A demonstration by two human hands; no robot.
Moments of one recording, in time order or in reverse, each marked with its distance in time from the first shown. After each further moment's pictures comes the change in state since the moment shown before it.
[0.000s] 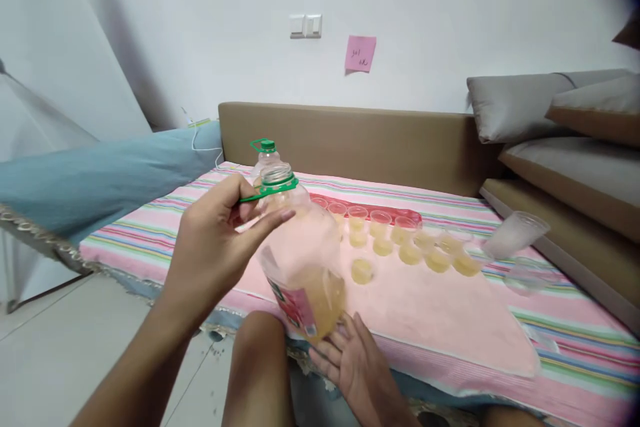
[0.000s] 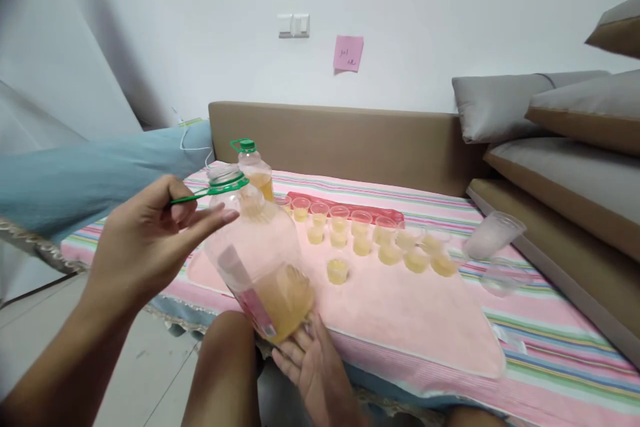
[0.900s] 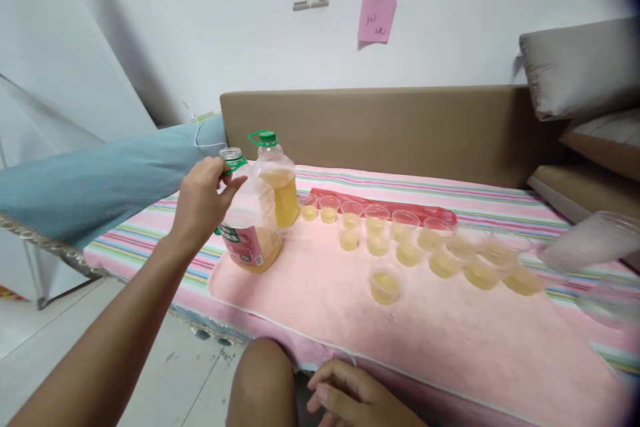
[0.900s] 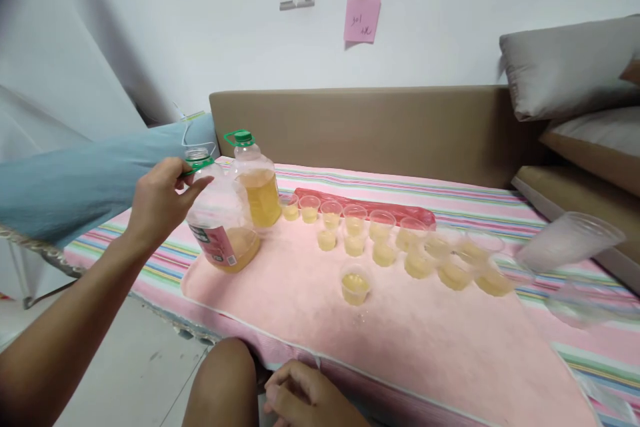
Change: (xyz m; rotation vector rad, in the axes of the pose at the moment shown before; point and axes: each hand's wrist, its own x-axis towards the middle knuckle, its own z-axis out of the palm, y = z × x) left_hand 0.076 -0.165 -0.001 0.597 0.000 0.105; right_hand 0.037 -0.009 -0.015 -0.559 -0.376 0.215
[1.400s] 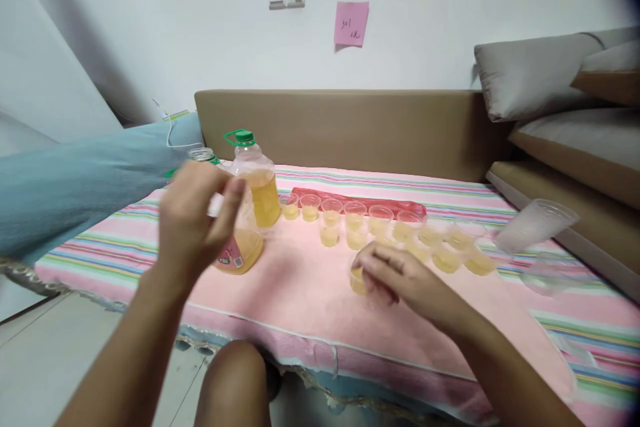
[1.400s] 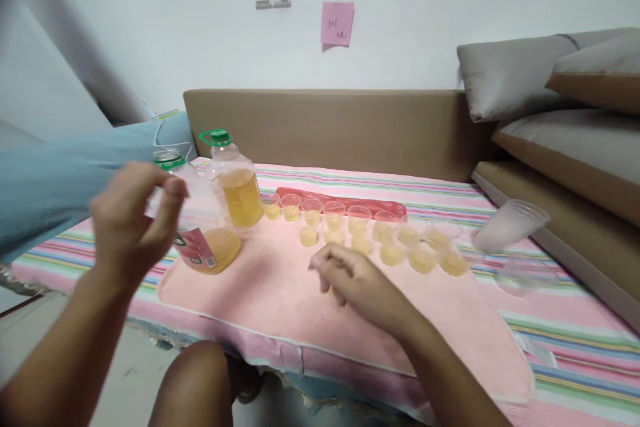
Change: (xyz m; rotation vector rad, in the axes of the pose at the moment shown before) left_hand -0.018 0.084 -0.019 -0.136 0.159 0.318; right_hand -0.054 -0.135 -0.081 -0.362 0.374 -0.419
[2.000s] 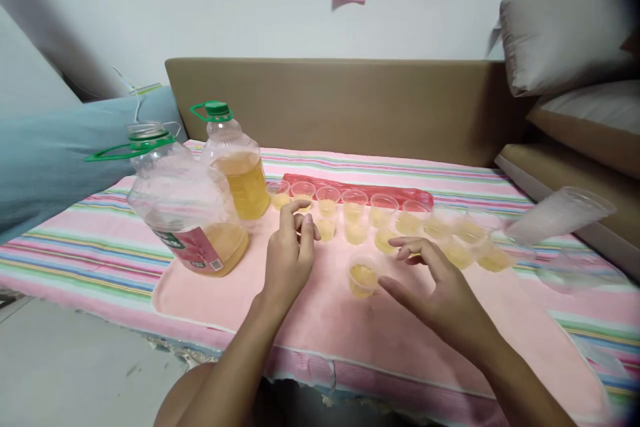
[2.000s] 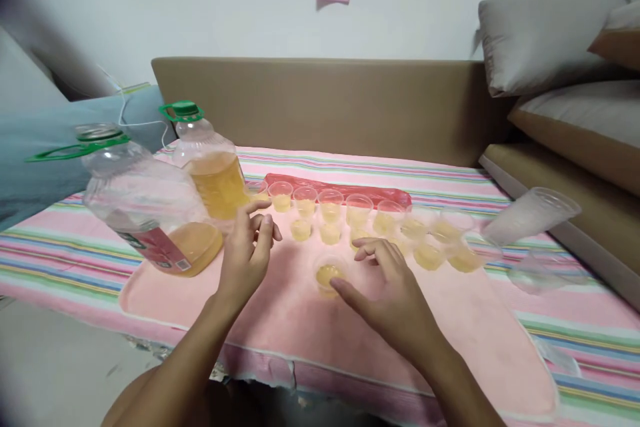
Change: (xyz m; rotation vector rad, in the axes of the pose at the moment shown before) left_hand -0.080 0.072 0.137 -0.629 -0.268 -0.749; right_hand -0.011 0.065 -0.028 -0.536 0.542 -0.116
